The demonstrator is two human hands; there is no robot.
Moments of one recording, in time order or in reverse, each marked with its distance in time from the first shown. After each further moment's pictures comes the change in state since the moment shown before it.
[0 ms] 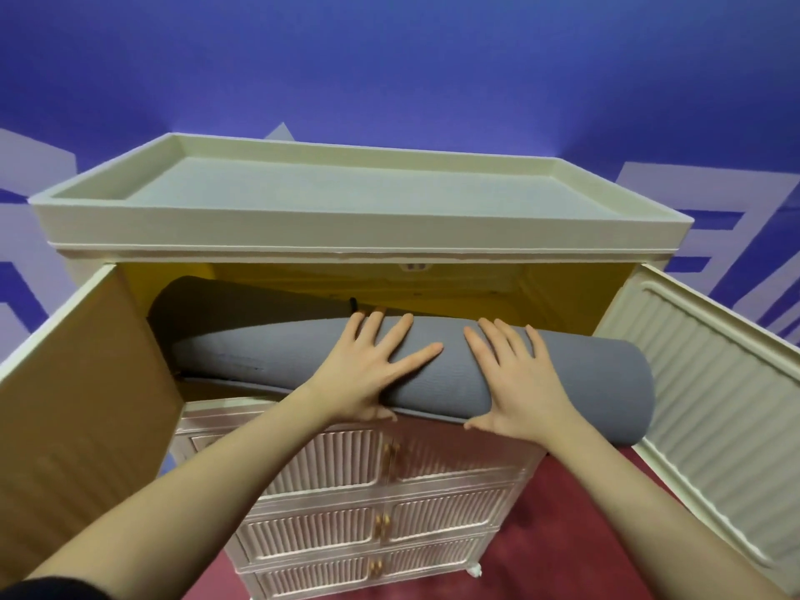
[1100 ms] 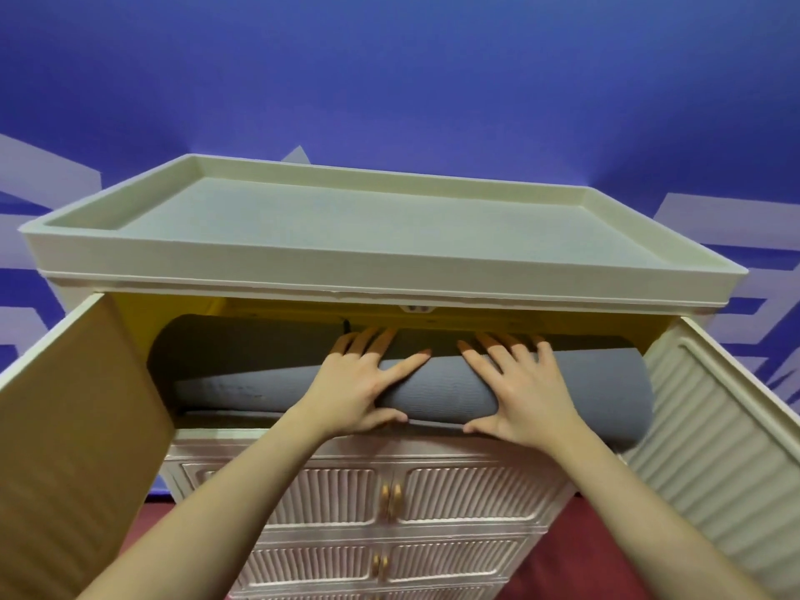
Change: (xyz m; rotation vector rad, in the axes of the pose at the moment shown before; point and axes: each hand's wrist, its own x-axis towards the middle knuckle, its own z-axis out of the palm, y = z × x) left_hand 0.021 -0.024 0.019 -0.098 -0.010 -0.204; right_hand 0.054 0.037 0.018 0.018 0.094 -0.094
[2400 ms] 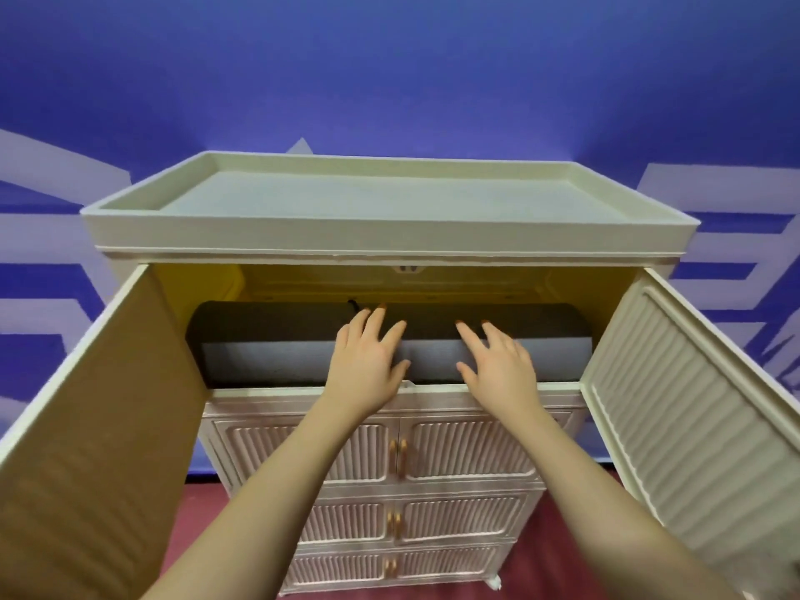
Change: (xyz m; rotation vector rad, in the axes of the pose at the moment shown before) left_hand -0.019 0.064 -0.037 -0.180 -0.067 -0.420; right_hand -0.024 -0.043 0.008 0.327 -0.099 0.379
